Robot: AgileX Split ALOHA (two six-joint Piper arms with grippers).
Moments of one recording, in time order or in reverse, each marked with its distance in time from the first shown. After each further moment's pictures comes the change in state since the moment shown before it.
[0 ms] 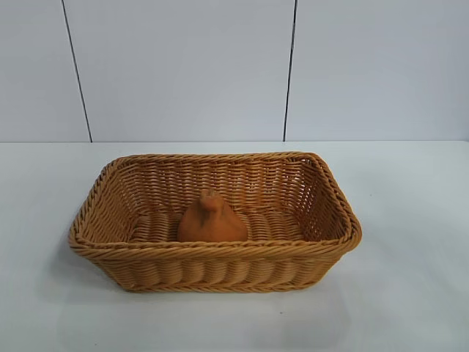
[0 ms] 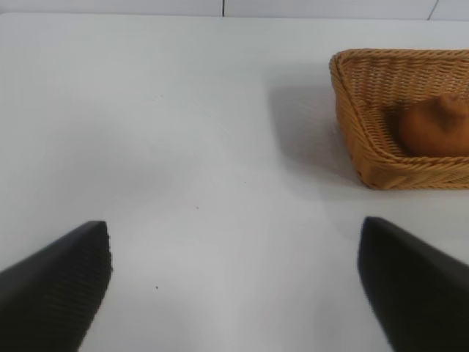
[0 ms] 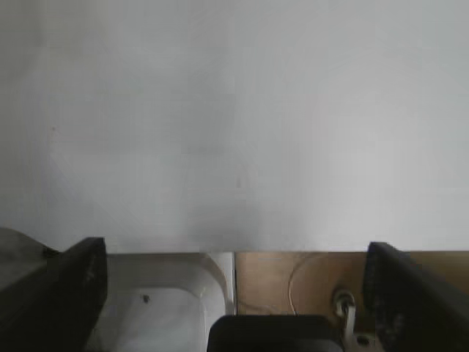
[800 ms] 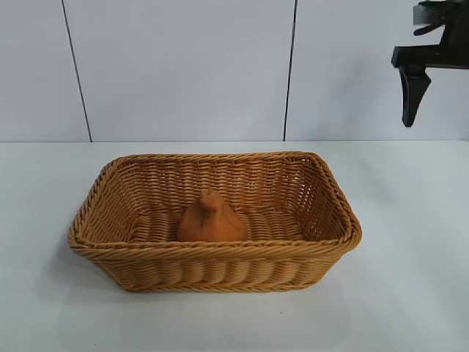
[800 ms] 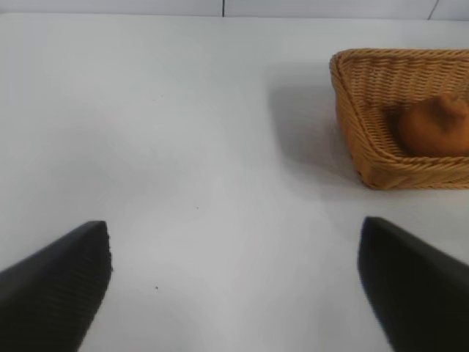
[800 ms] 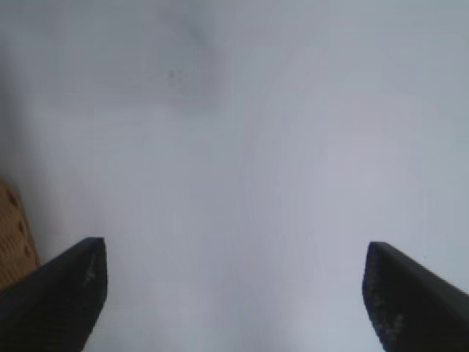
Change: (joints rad) left arm 0.000 0.000 0.000 0.000 0.000 0.000; right arm -0.017 1.036 -0.955 -0.020 0.141 0.020
